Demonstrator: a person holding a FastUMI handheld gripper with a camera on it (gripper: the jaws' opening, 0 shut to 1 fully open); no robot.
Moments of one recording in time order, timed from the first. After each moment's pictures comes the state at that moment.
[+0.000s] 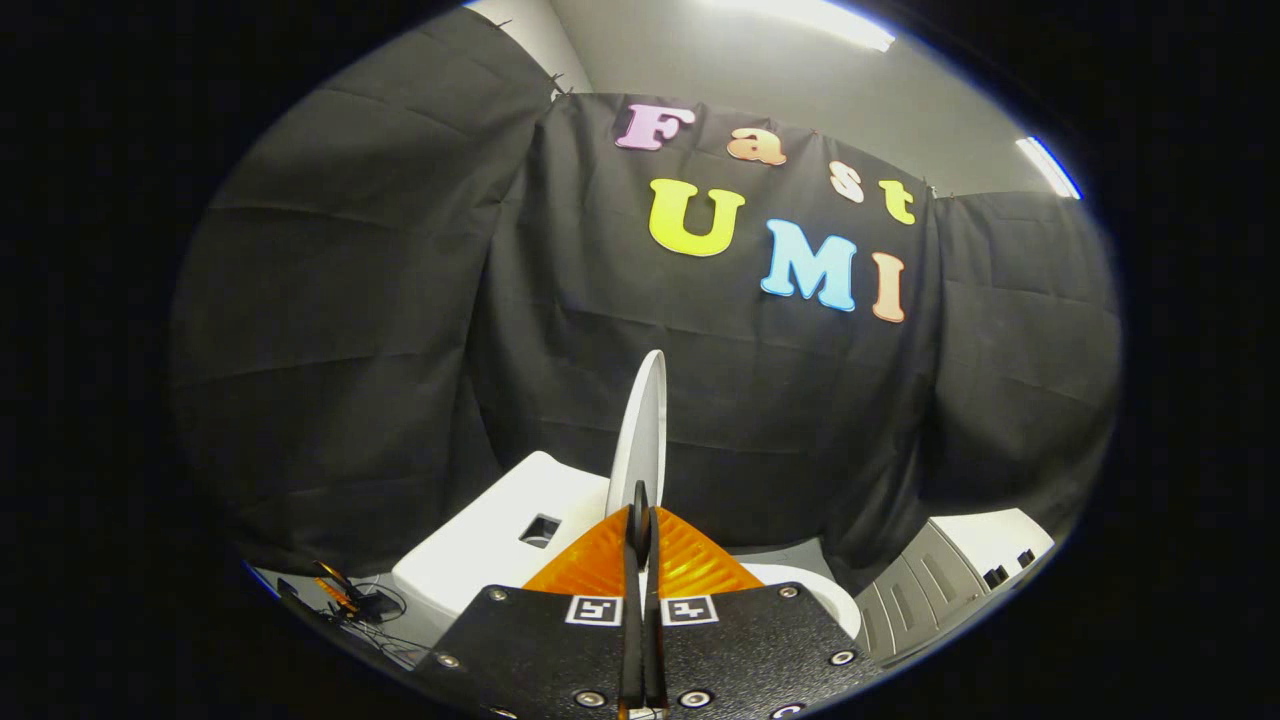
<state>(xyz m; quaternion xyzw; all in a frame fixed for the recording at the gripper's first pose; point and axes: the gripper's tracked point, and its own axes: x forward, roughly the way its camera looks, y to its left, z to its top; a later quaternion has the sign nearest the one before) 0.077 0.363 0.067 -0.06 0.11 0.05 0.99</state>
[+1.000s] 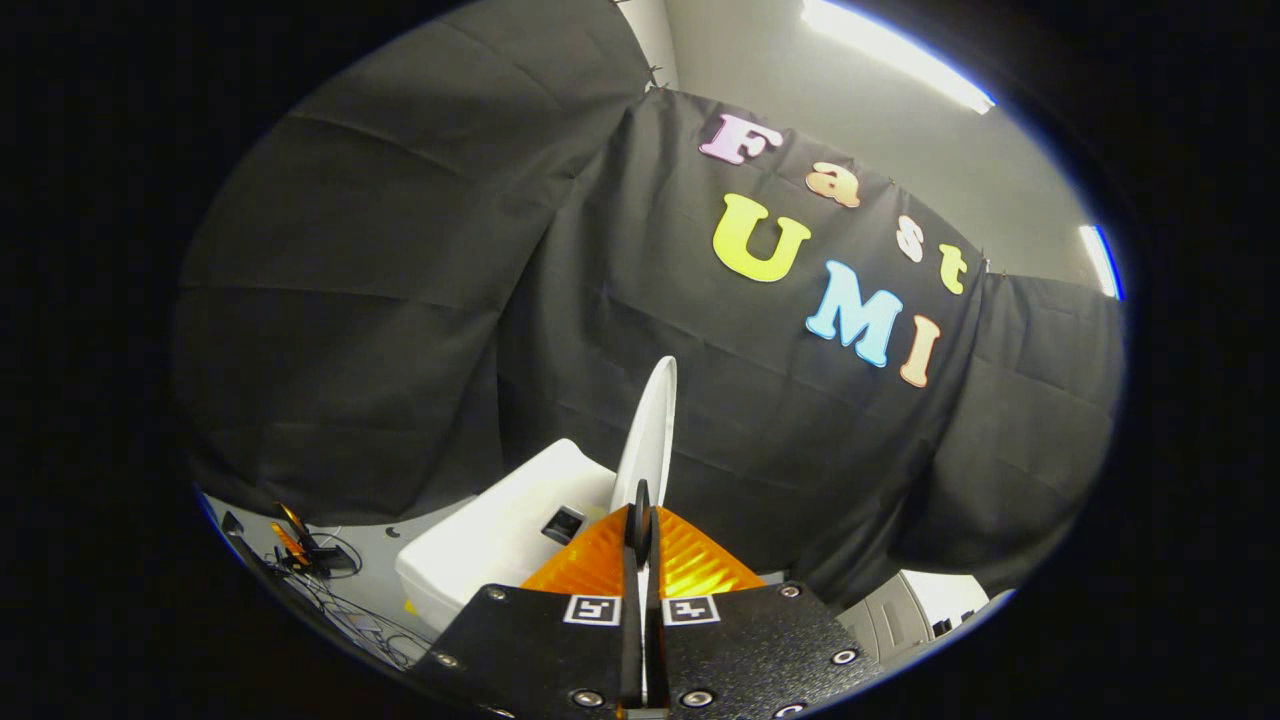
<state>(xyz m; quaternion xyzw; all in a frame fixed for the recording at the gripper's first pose) 0.079 0.416 0.062 -0.18 0.09 0.07 0.98</state>
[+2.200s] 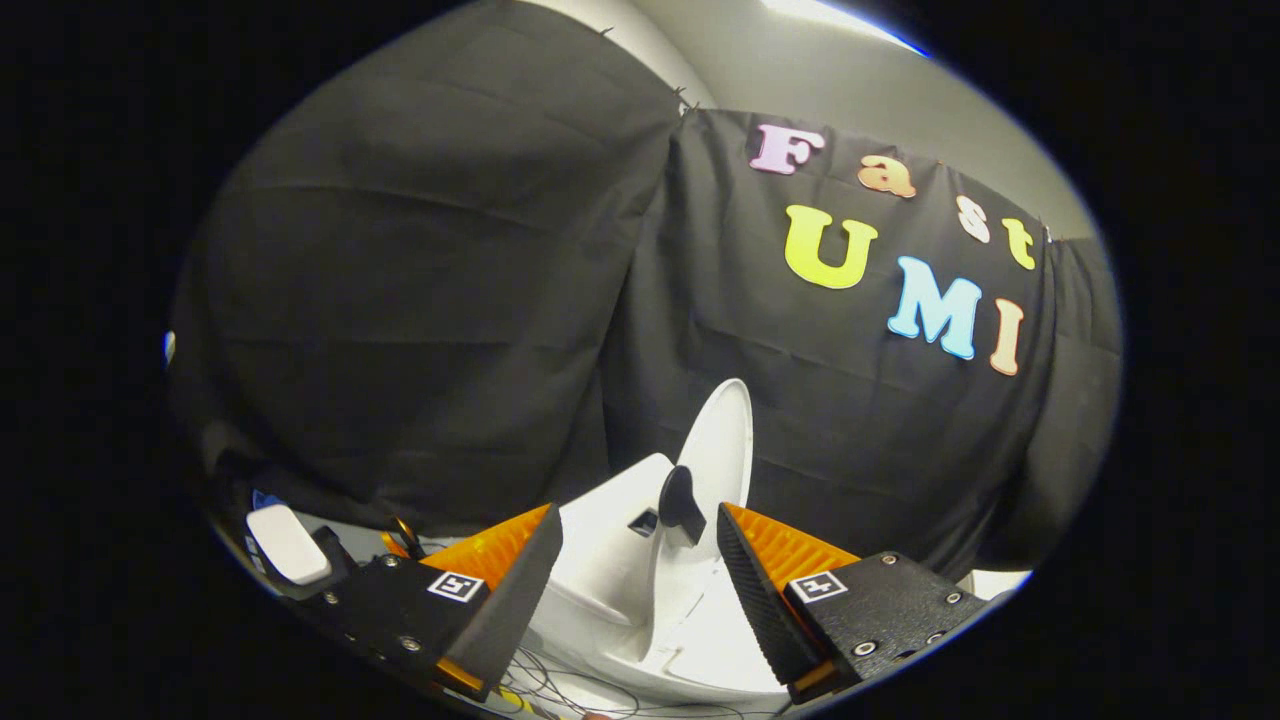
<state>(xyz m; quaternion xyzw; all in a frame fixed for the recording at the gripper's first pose) 0.002 0.392 0.115 -0.06 0.06 0.25 0.96</state>
